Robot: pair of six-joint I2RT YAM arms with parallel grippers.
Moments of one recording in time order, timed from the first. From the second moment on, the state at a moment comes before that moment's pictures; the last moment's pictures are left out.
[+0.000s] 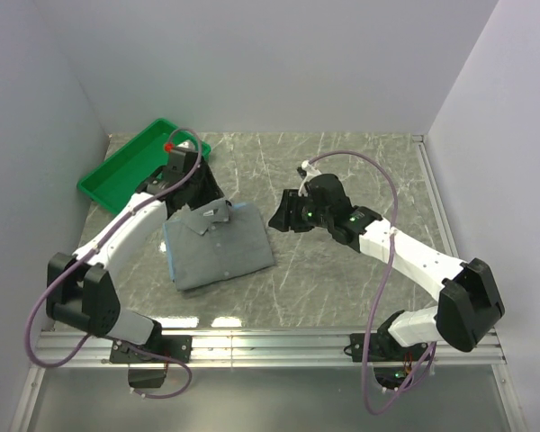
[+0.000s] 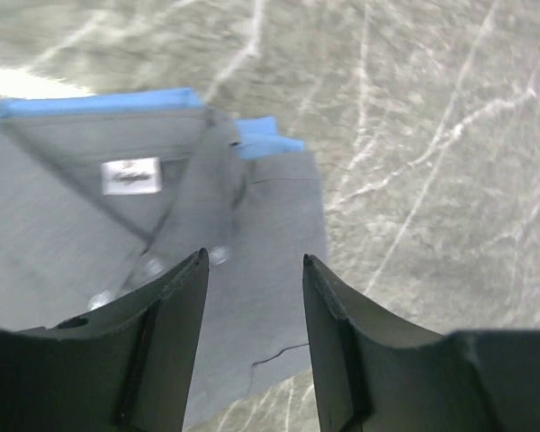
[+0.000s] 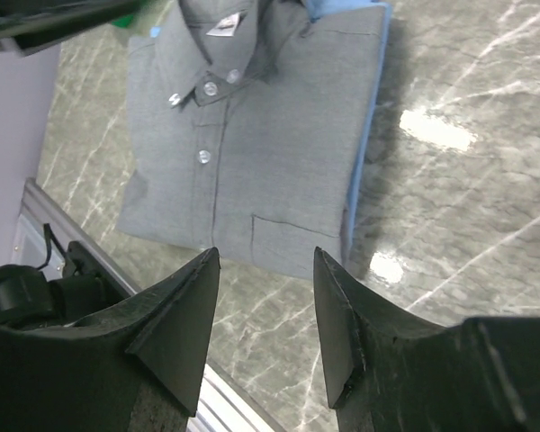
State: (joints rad) left arm -0.35 1.47 1.20 -0.51 -0.02 -0.72; right arm 0.65 1.35 0.98 -0.20 -0.20 0.58
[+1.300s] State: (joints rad) left arm -0.05 1.51 0.76 -0.34 0.04 -0.72; right arm 0.64 1.18 0.96 -0.26 -0.21 0.48
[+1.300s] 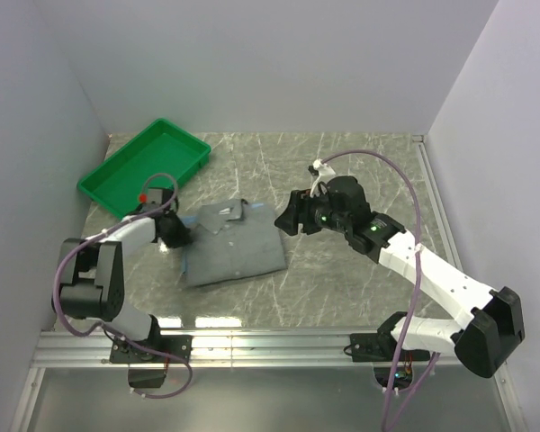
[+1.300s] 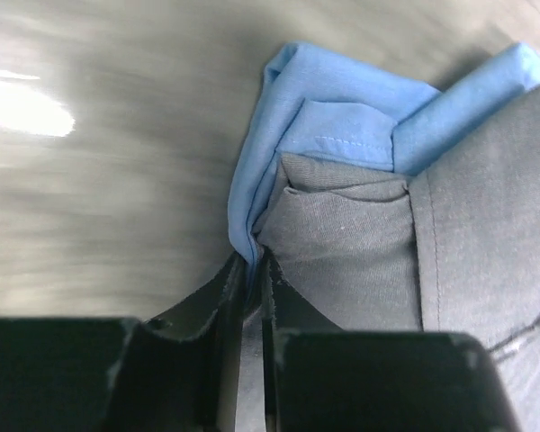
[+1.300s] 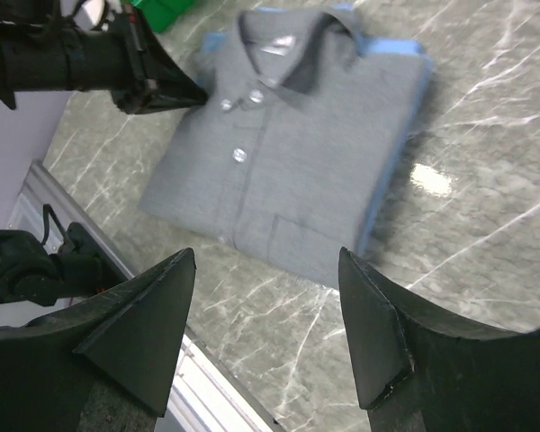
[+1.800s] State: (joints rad) left arm -0.62 1.90 1.14 -0.15 0.20 -1.08; right arm 0.60 1.09 0.96 -0.41 -0.01 0.44
